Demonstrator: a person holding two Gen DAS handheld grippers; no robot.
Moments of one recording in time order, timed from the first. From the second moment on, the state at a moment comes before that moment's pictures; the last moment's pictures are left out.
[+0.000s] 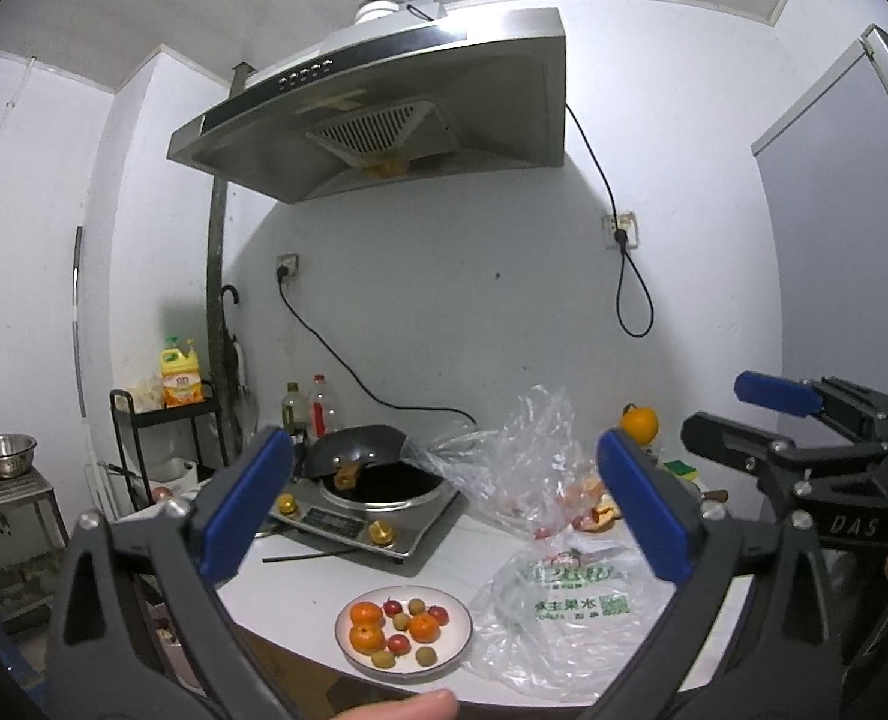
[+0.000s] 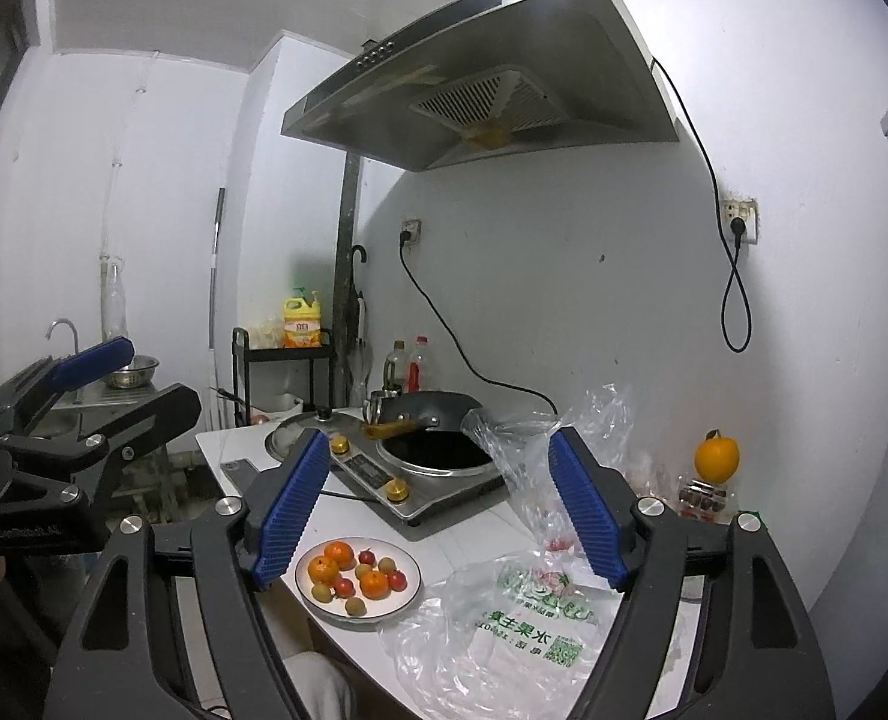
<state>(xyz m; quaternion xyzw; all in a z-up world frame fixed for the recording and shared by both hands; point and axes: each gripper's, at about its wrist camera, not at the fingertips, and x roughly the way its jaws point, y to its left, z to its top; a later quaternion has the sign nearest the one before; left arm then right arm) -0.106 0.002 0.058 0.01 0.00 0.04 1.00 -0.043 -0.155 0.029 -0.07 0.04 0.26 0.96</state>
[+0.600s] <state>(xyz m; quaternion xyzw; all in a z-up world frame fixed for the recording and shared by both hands) -0.100 0.002 0.055 0.01 0.02 0.06 1.00 -0.044 -0.151 0.028 -0.07 0.04 0.26 0.96</state>
